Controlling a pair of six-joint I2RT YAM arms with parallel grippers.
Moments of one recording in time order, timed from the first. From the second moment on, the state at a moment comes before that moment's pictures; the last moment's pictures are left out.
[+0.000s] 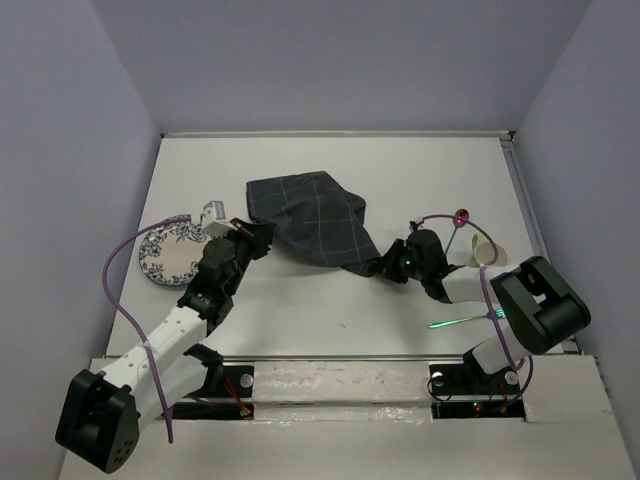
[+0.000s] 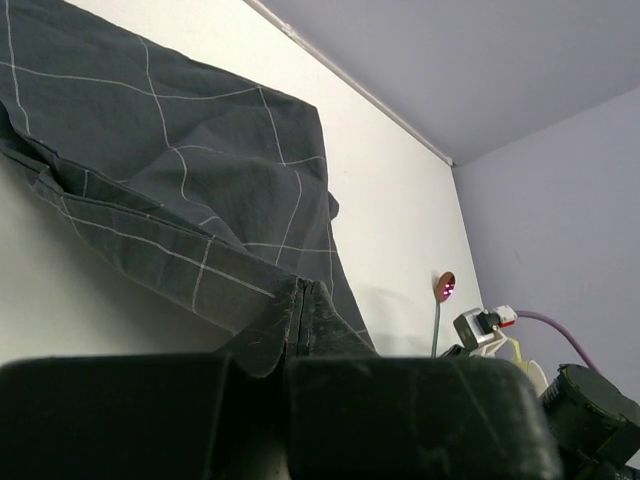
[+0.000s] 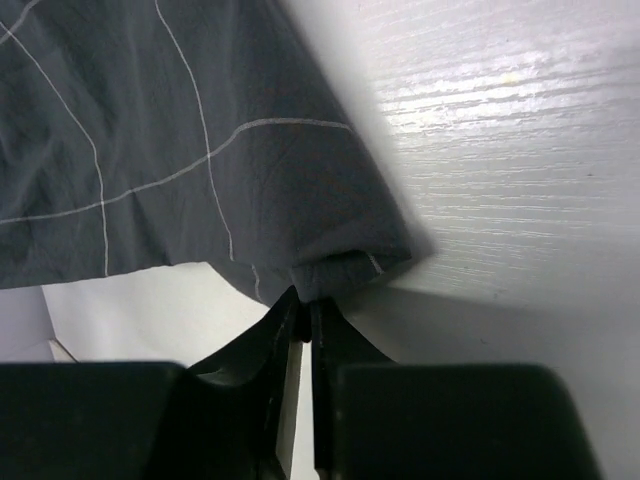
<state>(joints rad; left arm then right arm) -0.46 0.86 0.37 0.38 -0.18 -0.86 0.47 1.53 0.46 0.43 -0.19 0.91</state>
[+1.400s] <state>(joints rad) -0.21 1.20 0.90 0.37 0.01 -0.85 0.30 1.20 1.23 -0.27 0.37 0.09</state>
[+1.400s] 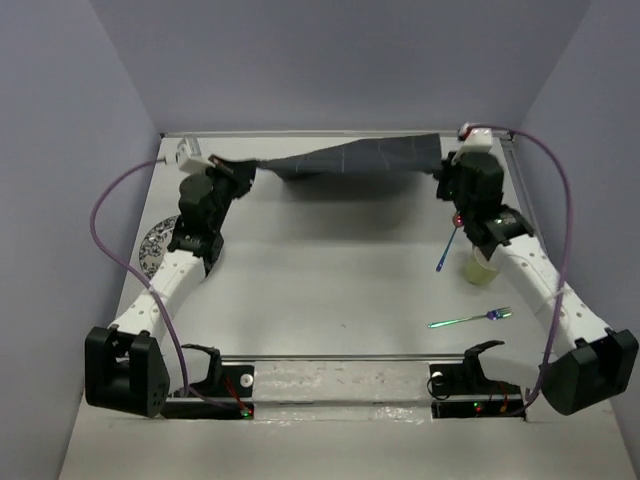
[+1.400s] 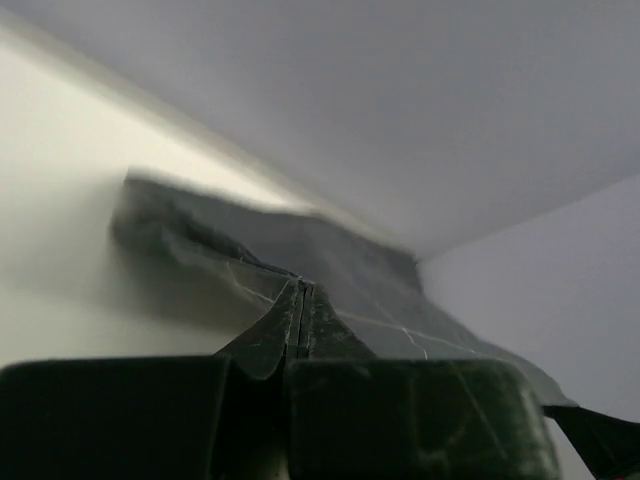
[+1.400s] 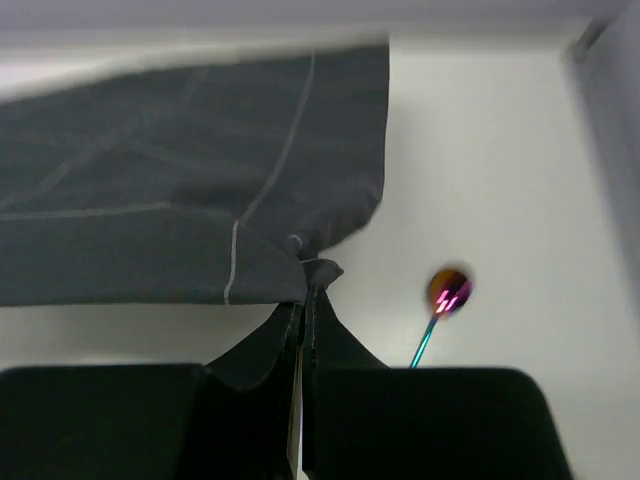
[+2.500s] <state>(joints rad) -0.13 0.70 0.06 0.34 -0.02 -0.87 0.49 1.13 0.54 -0.30 0.27 0.72</state>
